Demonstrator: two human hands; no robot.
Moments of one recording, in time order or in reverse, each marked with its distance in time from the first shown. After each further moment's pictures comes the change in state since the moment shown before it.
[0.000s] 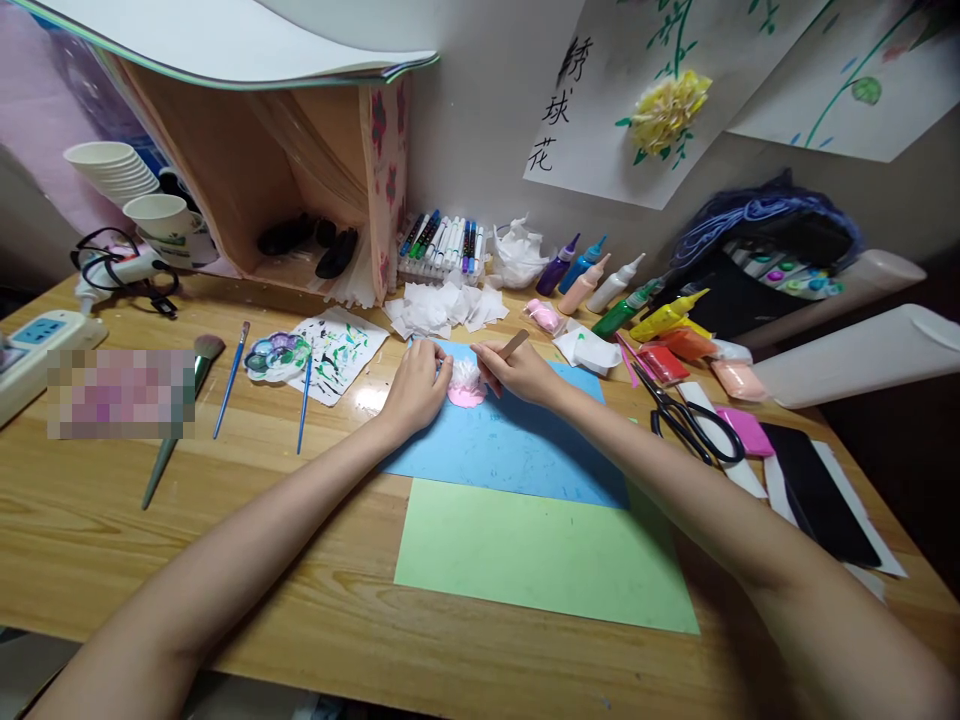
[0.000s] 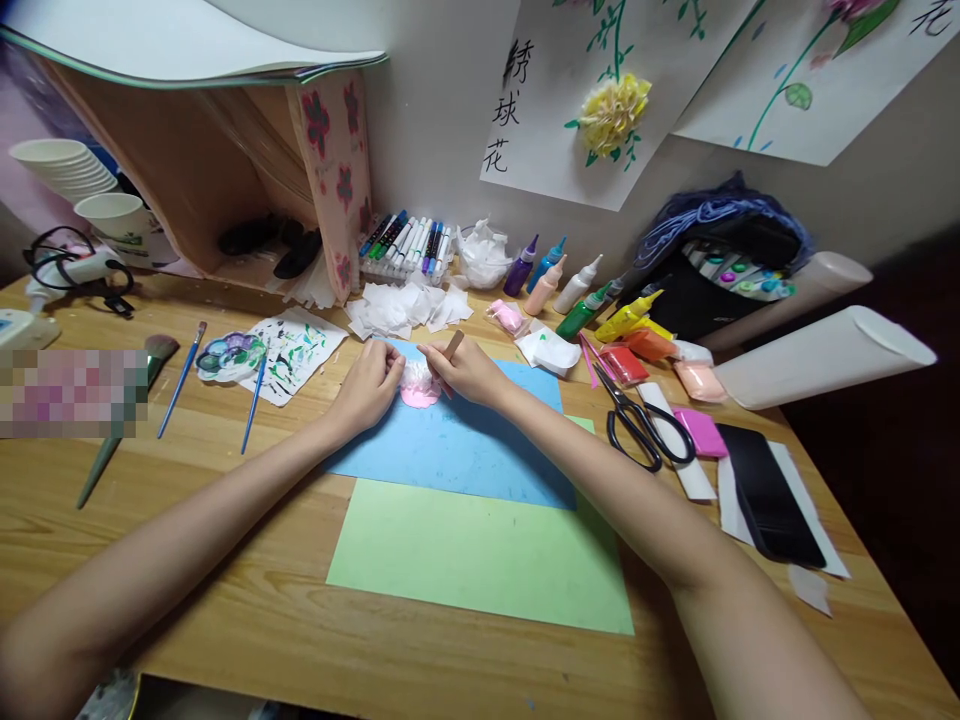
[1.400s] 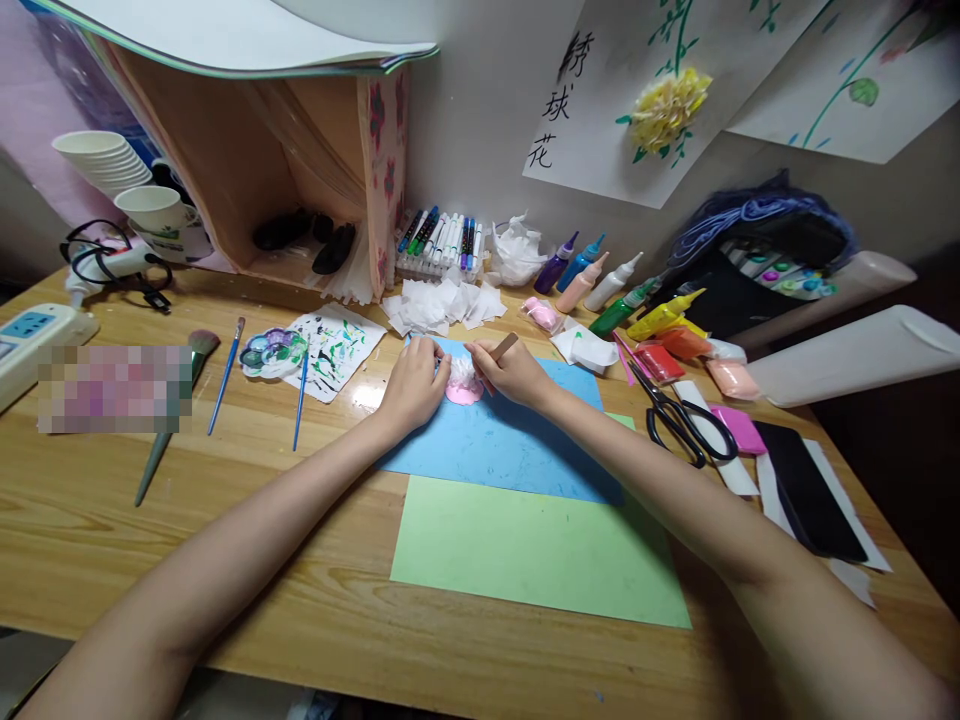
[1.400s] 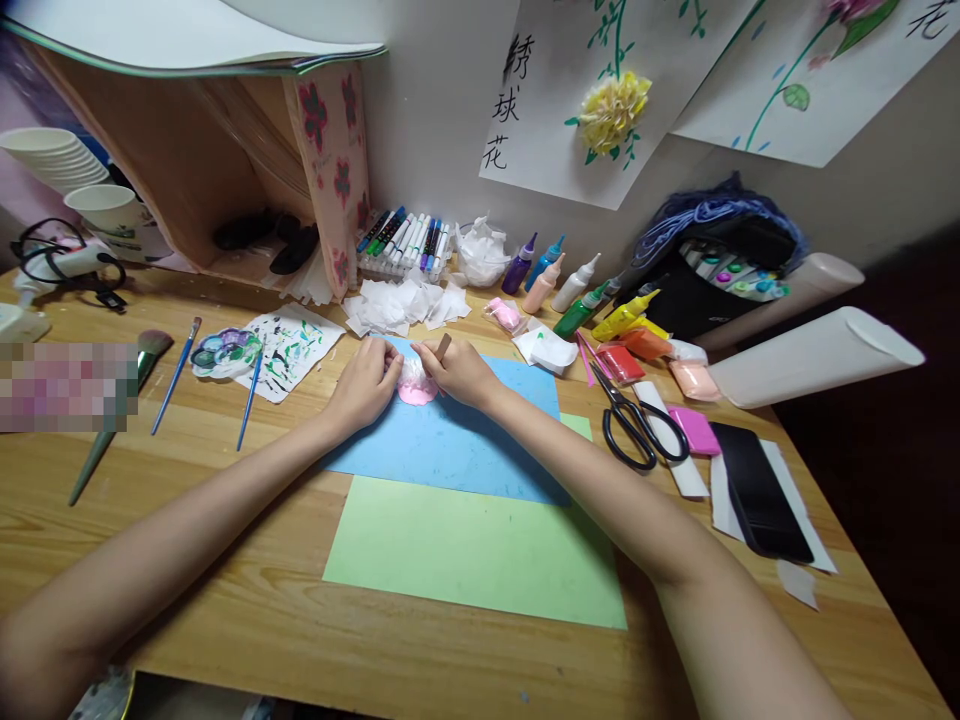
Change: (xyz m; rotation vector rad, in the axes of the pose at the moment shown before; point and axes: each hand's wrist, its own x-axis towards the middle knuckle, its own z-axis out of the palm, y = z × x) left_hand 0.000 0.003 -0.001 0.087 -0.030 -0.012; right_hand 0.003 -0.001 0.009 -0.121 0.103 -0.051
